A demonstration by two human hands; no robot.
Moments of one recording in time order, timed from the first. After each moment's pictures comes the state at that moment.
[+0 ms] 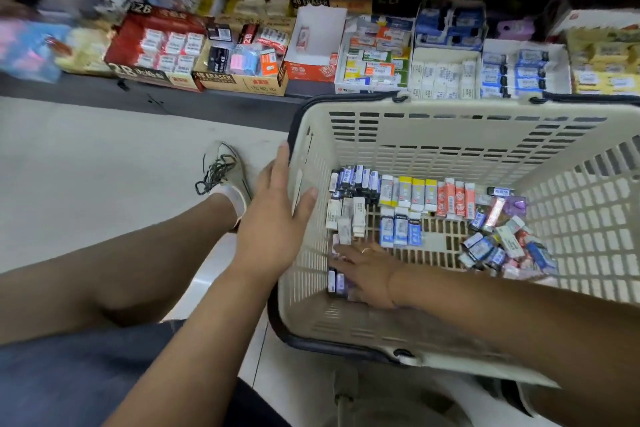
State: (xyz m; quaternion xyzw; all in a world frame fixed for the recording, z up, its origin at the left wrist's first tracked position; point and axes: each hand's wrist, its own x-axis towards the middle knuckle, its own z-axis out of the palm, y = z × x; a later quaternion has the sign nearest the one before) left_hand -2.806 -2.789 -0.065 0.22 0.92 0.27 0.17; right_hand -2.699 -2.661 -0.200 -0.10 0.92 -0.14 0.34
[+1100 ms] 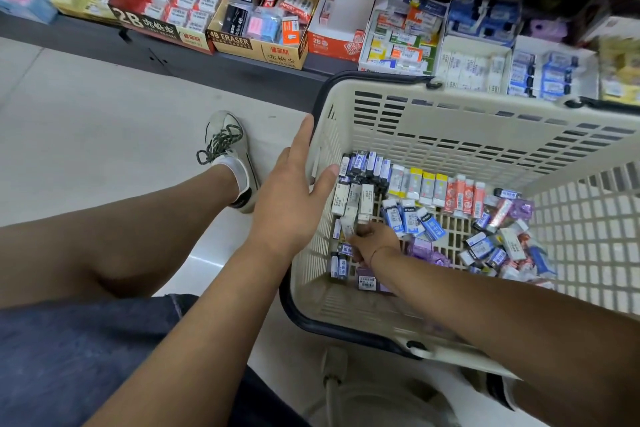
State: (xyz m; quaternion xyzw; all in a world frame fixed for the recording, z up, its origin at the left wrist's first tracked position) left_hand -2.809 -2.791 -0.077 0.19 0.89 0.37 0.17; right_hand -2.723 -2.676 -0.242 0.52 0.64 -0.54 0.18
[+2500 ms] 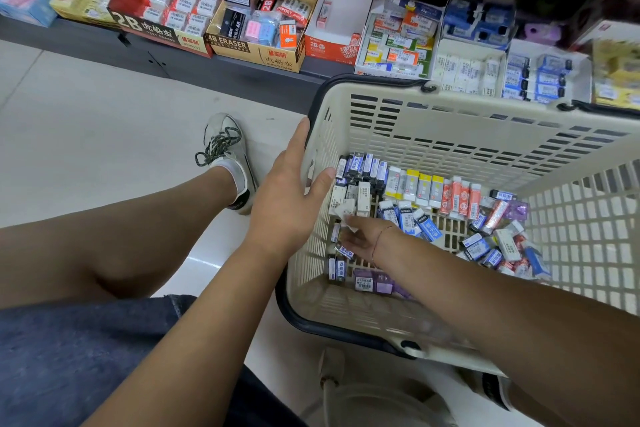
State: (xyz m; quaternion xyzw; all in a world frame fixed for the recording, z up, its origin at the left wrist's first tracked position) left_hand -2.810 -2.792 -0.083 0.19 0.89 0.39 0.16; right_hand -2.745 -2.667 -0.202 0.59 0.32 -0.73 0.16
